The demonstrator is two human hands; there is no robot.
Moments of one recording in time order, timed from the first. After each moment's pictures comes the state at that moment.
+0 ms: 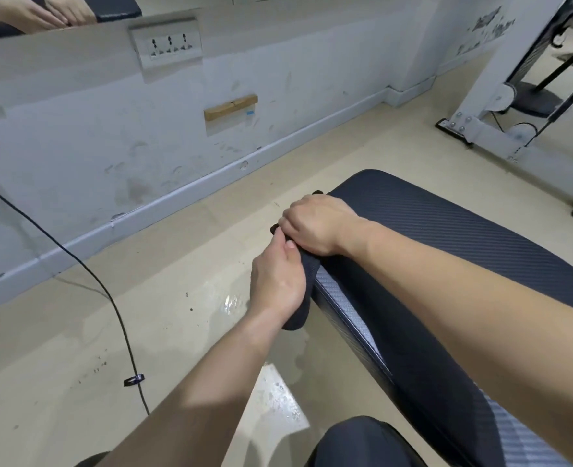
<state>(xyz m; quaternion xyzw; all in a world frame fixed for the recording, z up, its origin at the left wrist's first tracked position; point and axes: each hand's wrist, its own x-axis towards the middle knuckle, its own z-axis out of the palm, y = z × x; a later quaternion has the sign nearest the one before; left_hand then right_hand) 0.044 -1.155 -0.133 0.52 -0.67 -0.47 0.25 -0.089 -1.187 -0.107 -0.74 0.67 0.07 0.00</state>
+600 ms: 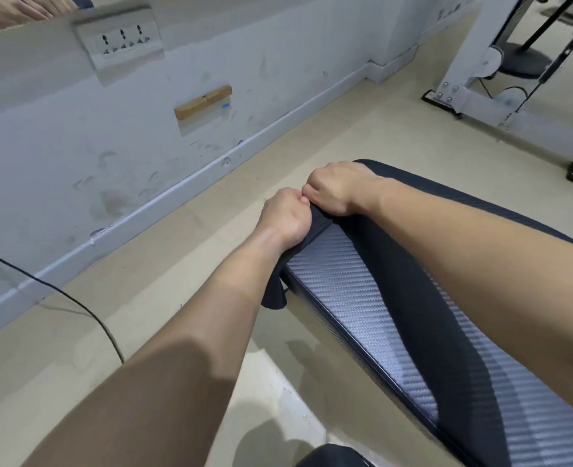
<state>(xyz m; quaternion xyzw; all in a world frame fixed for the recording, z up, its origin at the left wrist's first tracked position) -0.031 -1.246 -0.125 0.45 -0.77 -0.43 0.11 -0.166 -1.219 -0.100 -0.64 0.76 0.09 0.04</state>
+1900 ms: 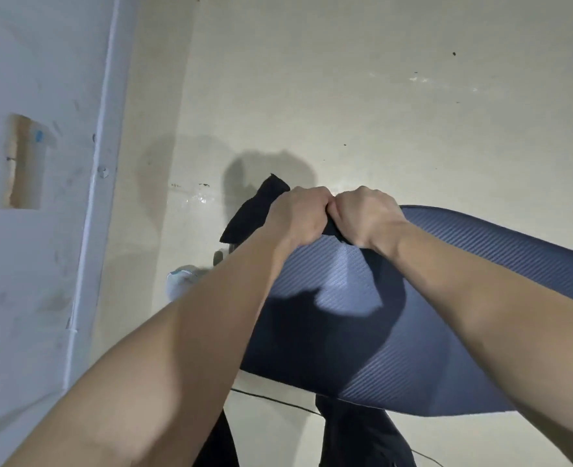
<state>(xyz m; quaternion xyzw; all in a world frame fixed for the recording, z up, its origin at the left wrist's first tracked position) -0.268 -1.236 -0.075 0.08 -0.92 -0.25 -0.30 -0.320 -1.108 -0.069 -0.28 0.89 0.05 0.37</state>
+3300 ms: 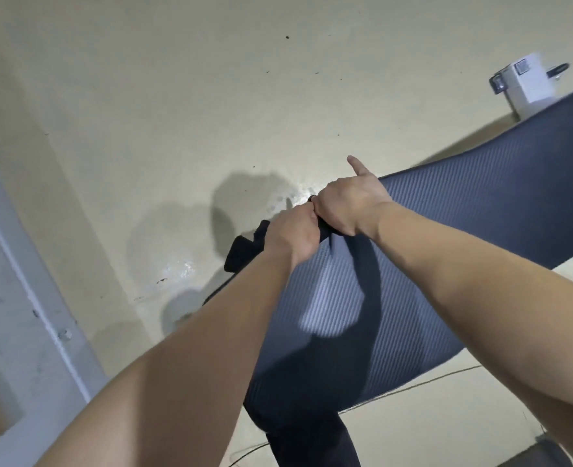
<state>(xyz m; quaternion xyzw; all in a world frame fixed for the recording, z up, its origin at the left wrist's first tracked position) -0.325 -1.150 -0.061 -0.08 -0.88 -0.26 -0.38 -0.343 -1.018 -0.058 -0.12 0.92 0.09 0.36</state>
